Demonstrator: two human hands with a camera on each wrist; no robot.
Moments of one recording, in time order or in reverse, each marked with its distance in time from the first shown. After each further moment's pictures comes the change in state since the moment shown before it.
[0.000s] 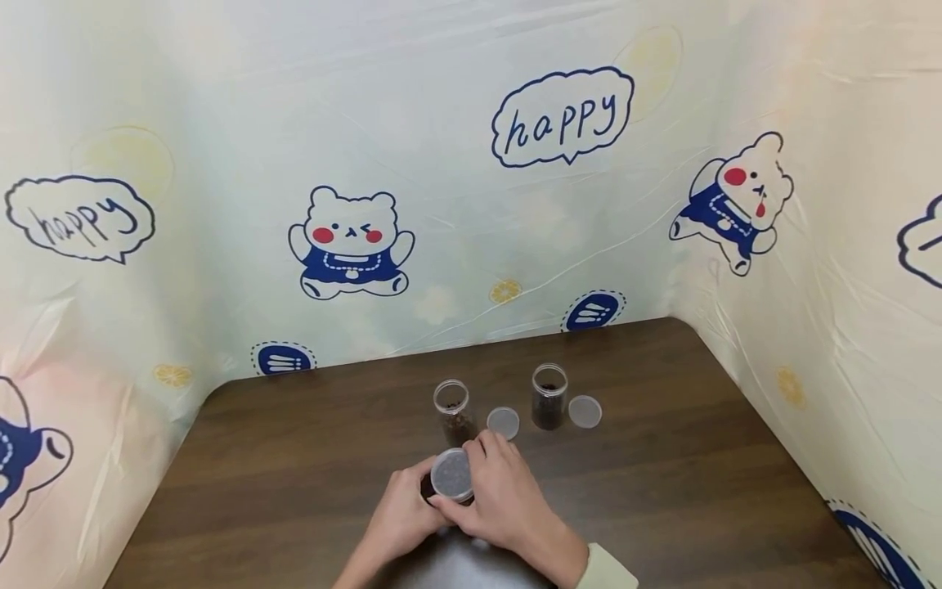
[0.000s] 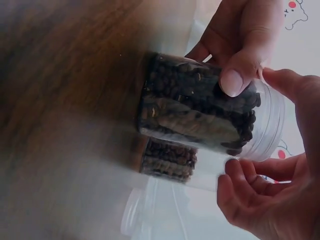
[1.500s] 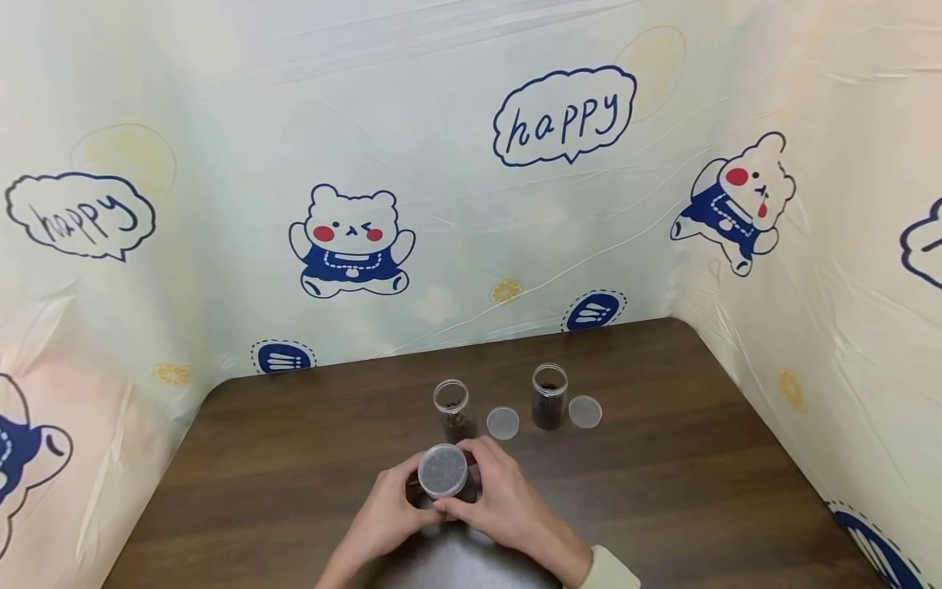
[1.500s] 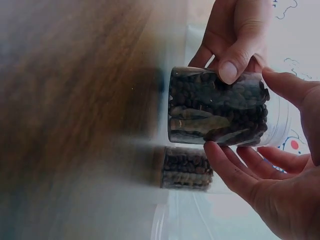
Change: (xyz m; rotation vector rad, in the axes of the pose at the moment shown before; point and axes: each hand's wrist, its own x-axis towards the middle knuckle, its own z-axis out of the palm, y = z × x) left_hand -0.005 -0.012 -0.017 -0.220 -0.099 -0.020; right_hand -0.007 0.005 0.003 0.458 -0.114 0.167
